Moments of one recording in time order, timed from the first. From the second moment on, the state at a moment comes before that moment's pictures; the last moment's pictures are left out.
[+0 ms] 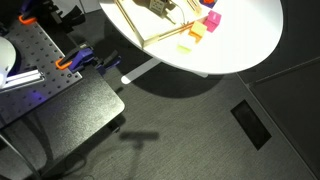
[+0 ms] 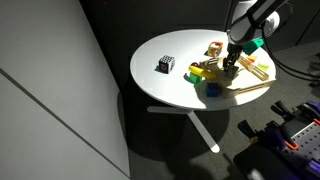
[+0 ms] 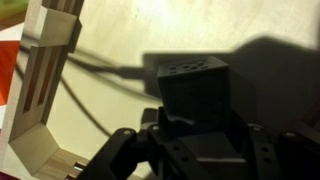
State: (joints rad) arm -0.04 0.54 -0.05 -2.11 -0.05 2.62 -0.27
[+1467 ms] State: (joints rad) arm -0.18 0.47 -0.18 -1.95 -0.05 2.31 -0.11
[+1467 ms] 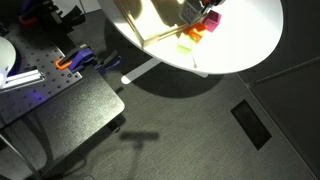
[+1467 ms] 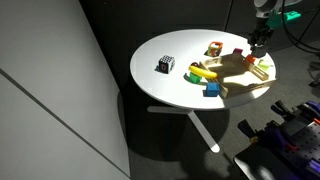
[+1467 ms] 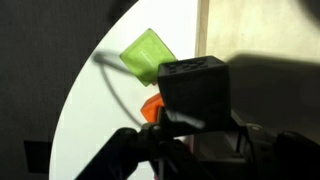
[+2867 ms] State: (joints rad) arm -0.24 0.43 -0.13 -1.91 -0.01 2.13 -0.27
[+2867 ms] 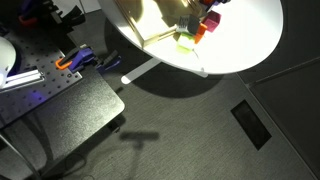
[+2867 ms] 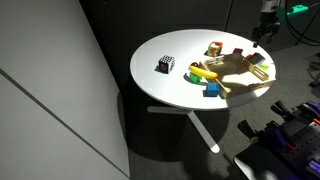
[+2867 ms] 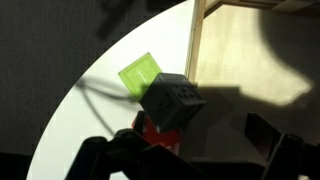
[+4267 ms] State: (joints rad) arm -0.18 0.00 -0.12 -2.19 -0.01 1.99 -0.25
